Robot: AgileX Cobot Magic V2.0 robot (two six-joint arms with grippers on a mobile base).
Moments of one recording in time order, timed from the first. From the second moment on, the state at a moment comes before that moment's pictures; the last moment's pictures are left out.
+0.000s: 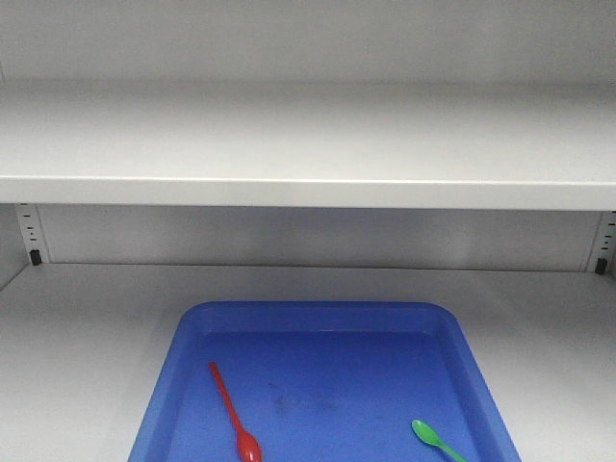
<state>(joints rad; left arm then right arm) -0.16 -0.01 0.03 -0.05 0.02 0.00 0.04 -0.01 0.03 -0.03 -0.01 0.08</state>
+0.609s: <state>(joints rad) -0.16 -0.01 0.03 -0.05 0.02 0.00 0.04 -0.01 0.03 -0.03 0.02 0.08</state>
